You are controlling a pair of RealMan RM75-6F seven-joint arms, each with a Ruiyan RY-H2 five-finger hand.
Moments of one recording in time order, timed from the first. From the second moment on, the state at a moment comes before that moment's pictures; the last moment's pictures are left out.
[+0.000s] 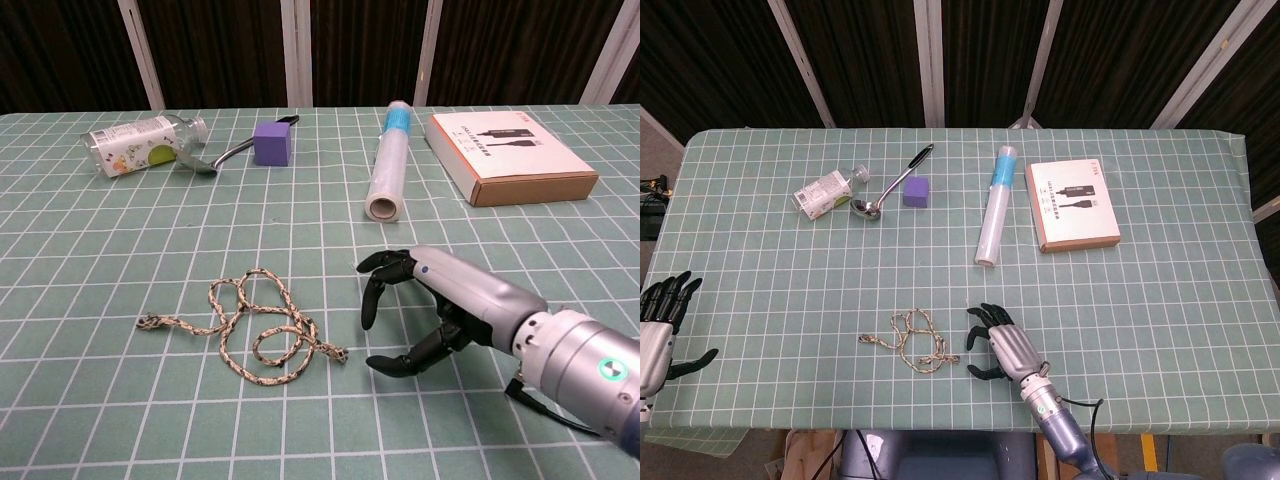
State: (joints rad) left arm -0.07 -1.15 -0.04 -1.58 1.55 1.53 0.00; right arm 0.47 -1.79 0.12 -1.63 -1.22 1.06 -0.20
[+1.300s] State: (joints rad) left arm -0.08 -1.15 -0.04 -1.58 1.54 1.51 -0.02; right arm 0.47 -1.91 0.12 -1.57 -1.18 1.08 -0.23
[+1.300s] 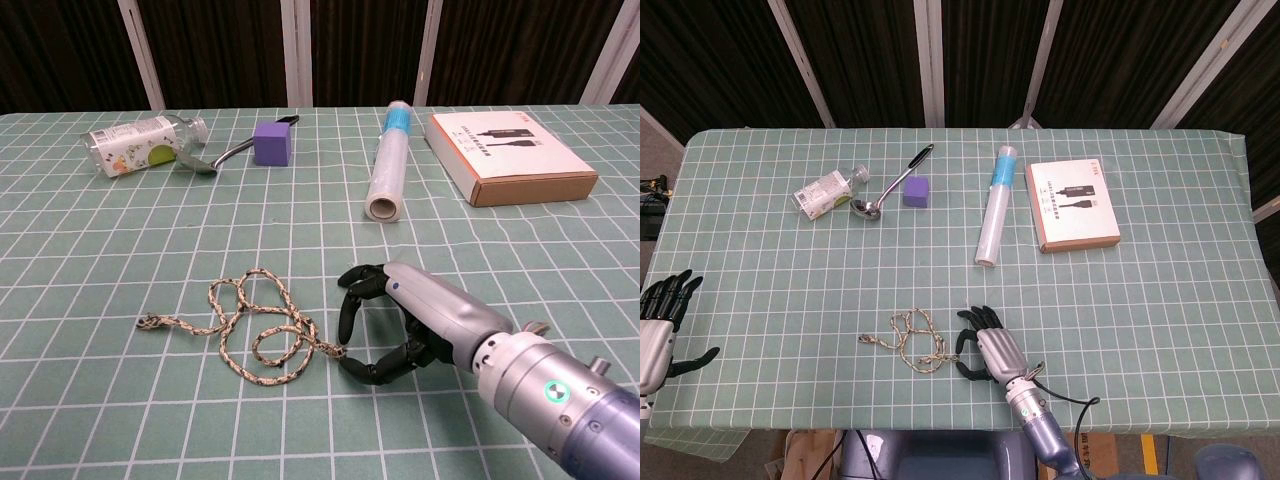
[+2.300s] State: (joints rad) left arm -0.09 -1.15 -0.04 -1.59 1.53 1.51 -0.02; right arm 0.47 -1.88 0.13 -1.60 -1.17 1.10 -0.24
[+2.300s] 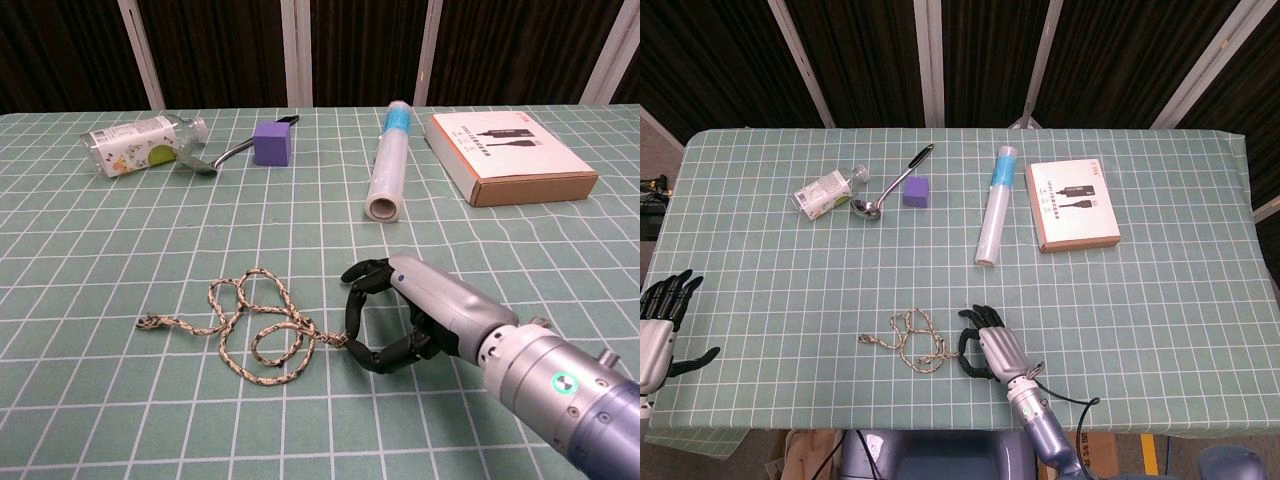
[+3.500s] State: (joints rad) left arm -0.26 -1.26 -0.08 -1.85 1.47 1.29 0.35; right arm 0.45 -1.60 0.22 -1.79 -1.12 1.17 -0.28
